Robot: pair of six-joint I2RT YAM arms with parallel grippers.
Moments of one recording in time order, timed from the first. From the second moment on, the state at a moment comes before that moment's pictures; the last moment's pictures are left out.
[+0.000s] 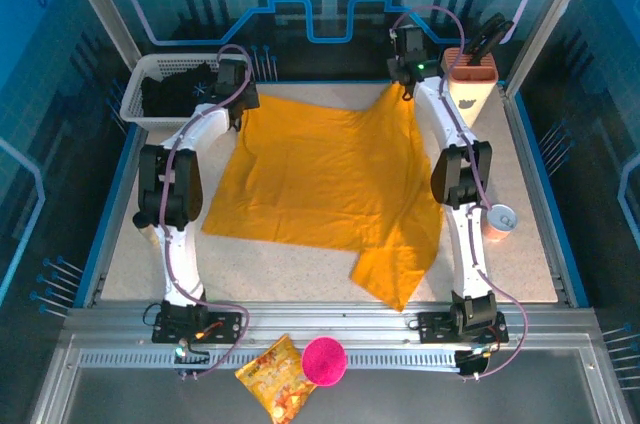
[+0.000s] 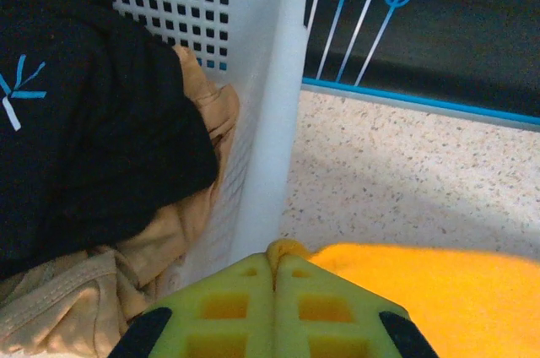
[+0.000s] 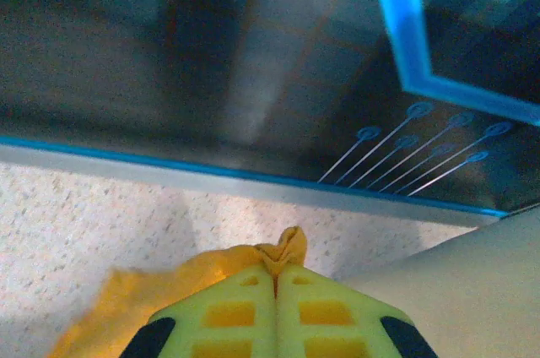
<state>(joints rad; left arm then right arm) -0.09 2.10 1.71 -0.27 -0.19 -0.27 0.20 2.48 2.51 -0.64 0.38 -0.14</state>
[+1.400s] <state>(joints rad) -0.10 0.82 1.72 -0.74 0.00 -0.18 0.37 0.82 1.95 -0.64 0.46 -0.18</state>
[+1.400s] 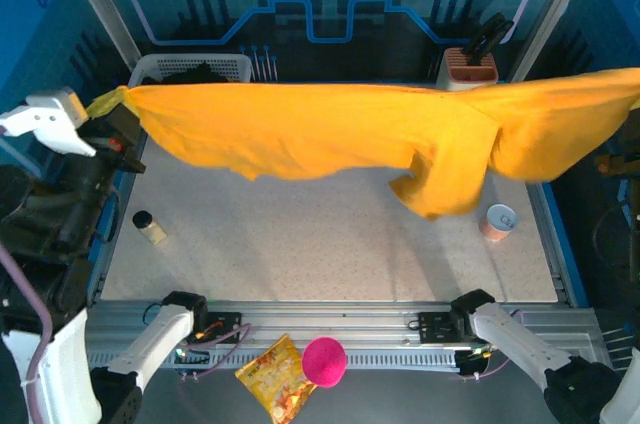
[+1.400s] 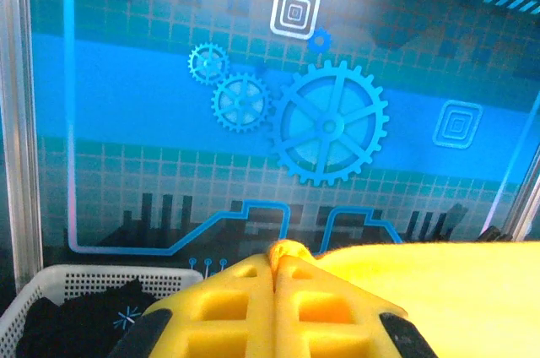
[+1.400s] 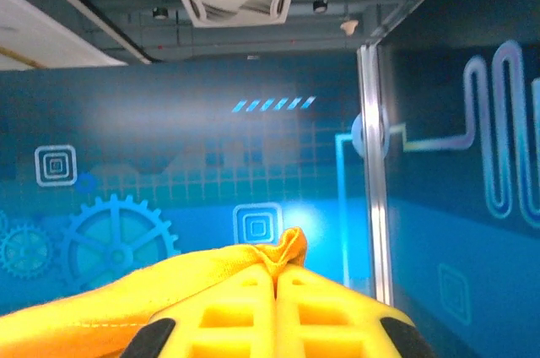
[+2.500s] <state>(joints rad) -0.16 1.75 1.31 -0.21 0.08 -0.28 0.32 2.28 2.06 -0.49 0.48 -0.45</state>
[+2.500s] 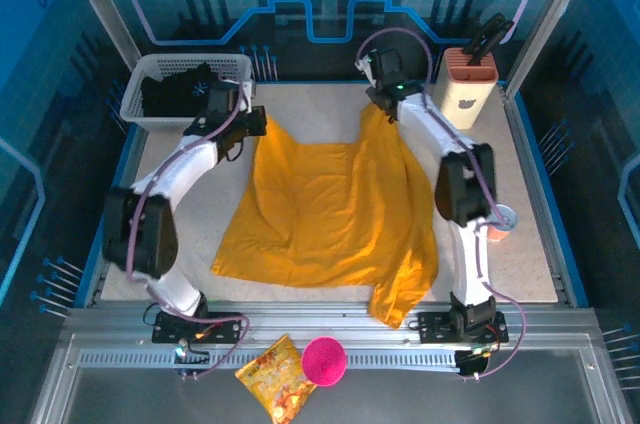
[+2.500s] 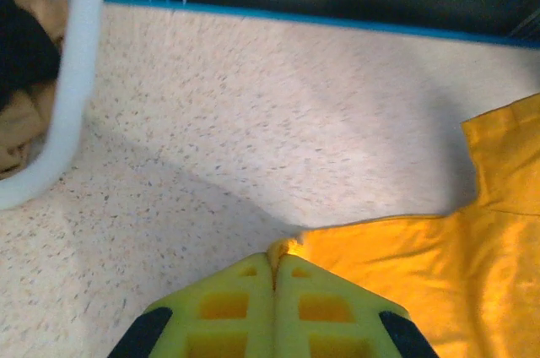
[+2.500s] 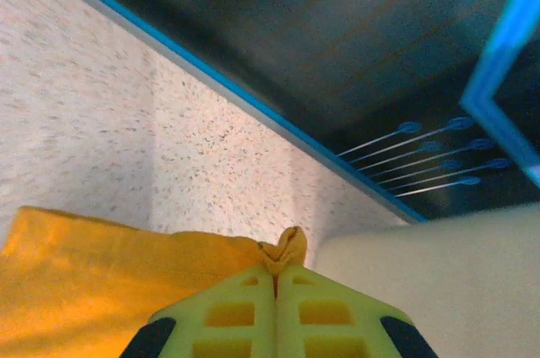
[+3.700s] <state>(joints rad) -0.22 1.09 1.70 -0.60 -0.12 -0.17 0.27 0.94 1.66 -0.50 0.63 -0.29</state>
